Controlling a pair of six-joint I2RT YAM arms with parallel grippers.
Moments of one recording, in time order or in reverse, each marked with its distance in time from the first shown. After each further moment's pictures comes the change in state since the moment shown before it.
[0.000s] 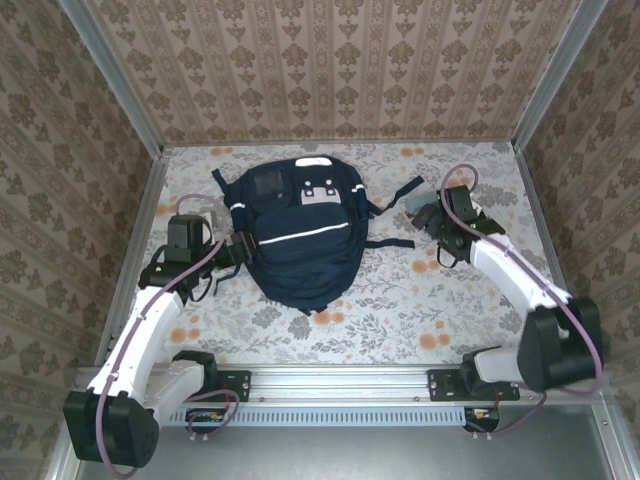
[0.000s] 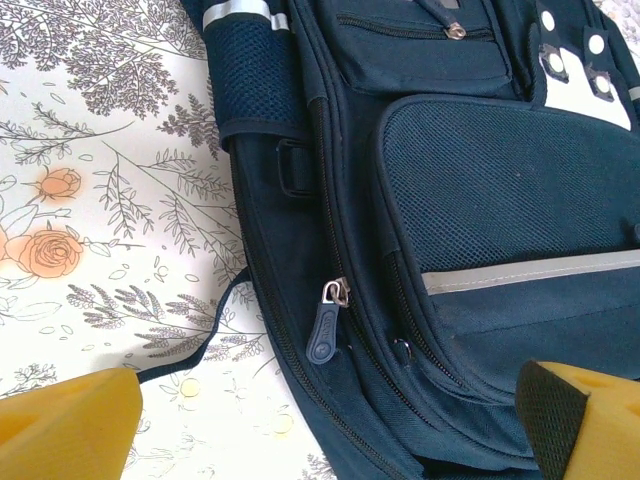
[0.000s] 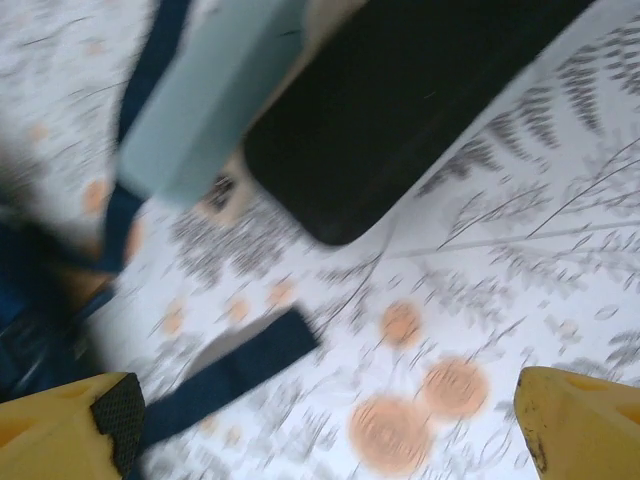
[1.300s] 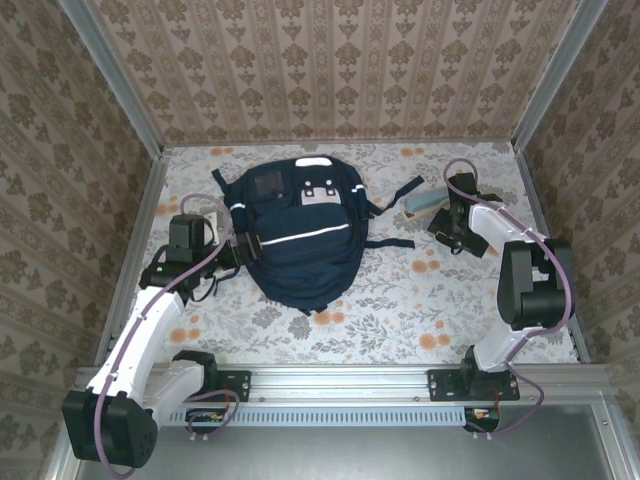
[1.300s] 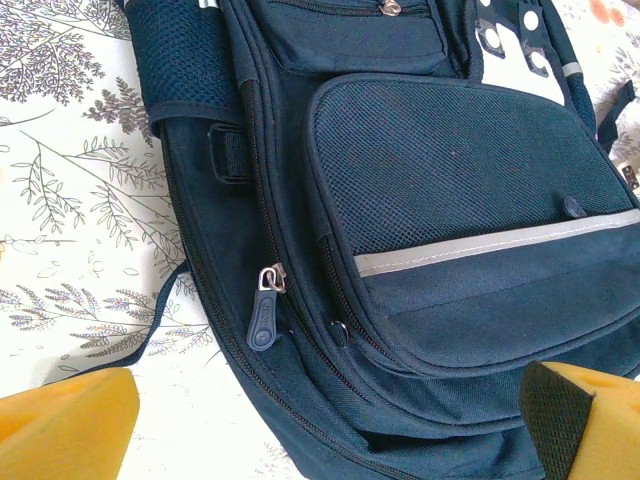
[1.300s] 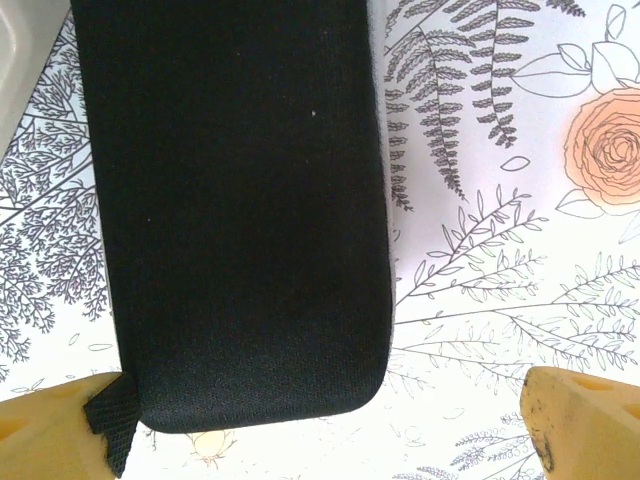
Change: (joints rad) left arm -0.021 0.000 0.000 0.009 0.087 0.000; right arm -0.132 0.298 0.171 -0.164 0.032 -0.211
